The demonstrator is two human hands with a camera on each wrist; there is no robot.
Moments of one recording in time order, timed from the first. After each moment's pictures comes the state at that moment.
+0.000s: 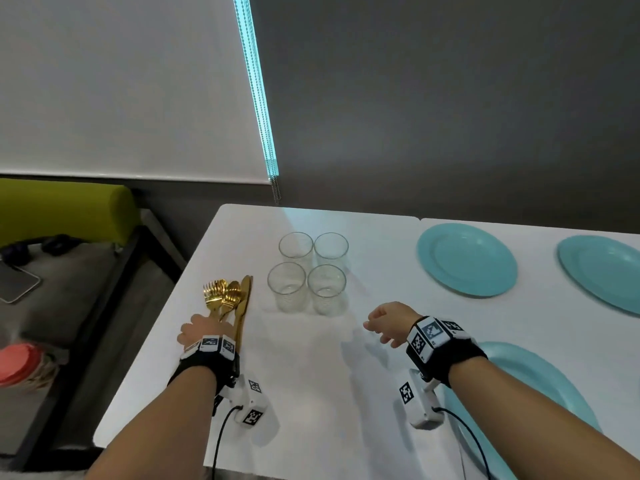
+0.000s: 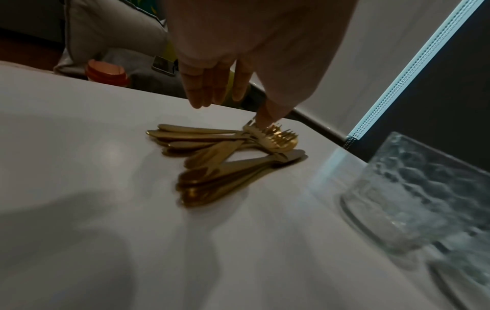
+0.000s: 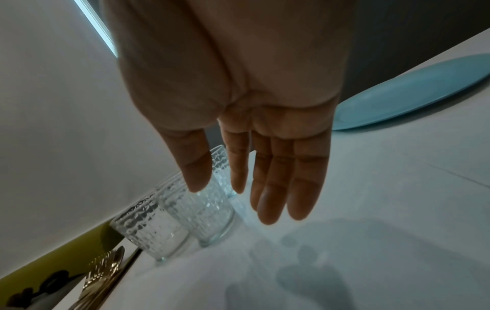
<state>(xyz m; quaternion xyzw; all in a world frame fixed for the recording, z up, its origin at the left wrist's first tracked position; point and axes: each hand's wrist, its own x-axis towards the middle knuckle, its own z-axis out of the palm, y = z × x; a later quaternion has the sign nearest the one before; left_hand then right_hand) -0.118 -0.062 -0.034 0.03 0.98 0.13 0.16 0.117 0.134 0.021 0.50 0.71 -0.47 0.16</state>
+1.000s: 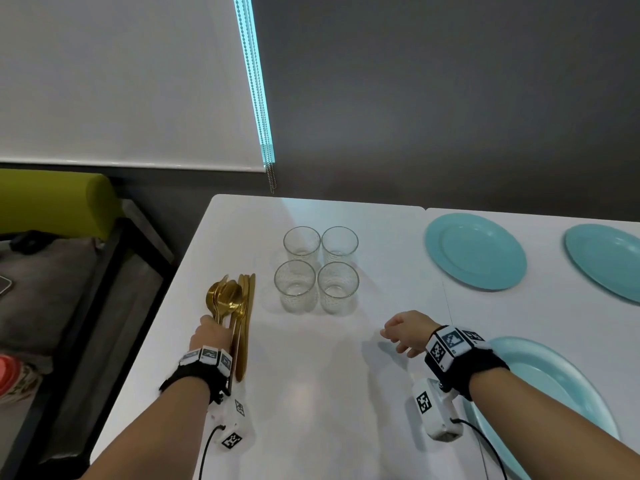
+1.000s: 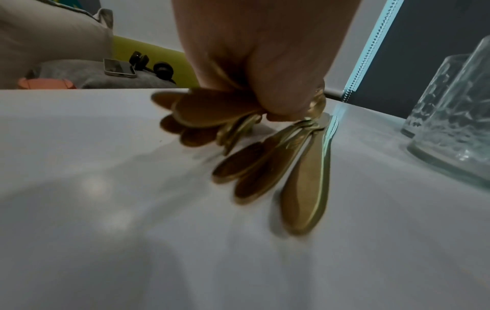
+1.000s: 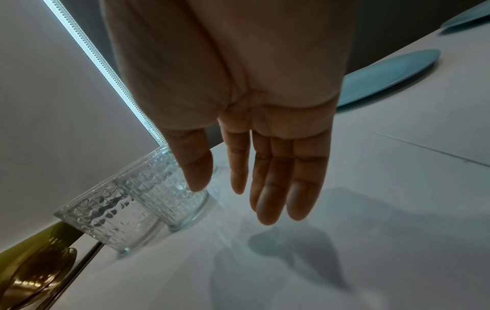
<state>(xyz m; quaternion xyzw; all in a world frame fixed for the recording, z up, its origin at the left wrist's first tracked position) -0.151 -0.064 -0.062 0.06 0.95 0.19 0.24 0.111 0.136 -0.009 0.55 0.66 -0.48 0.17</state>
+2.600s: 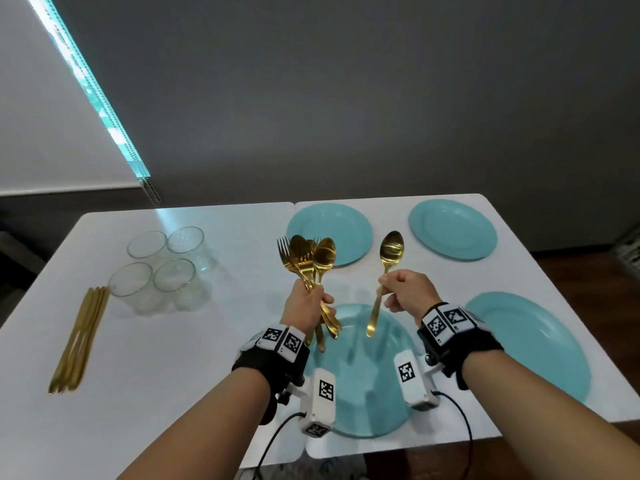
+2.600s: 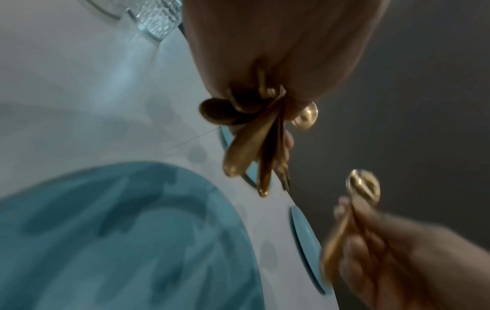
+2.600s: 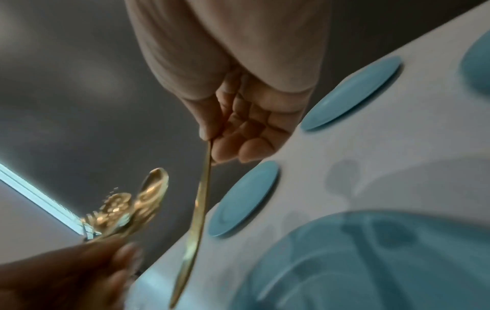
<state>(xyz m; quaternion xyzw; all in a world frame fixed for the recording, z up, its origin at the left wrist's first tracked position) 0.223 0.142 0.025 0.23 0.70 0.50 0.46 0.380 0.241 0.037 0.57 0.57 -0.55 -0.20</state>
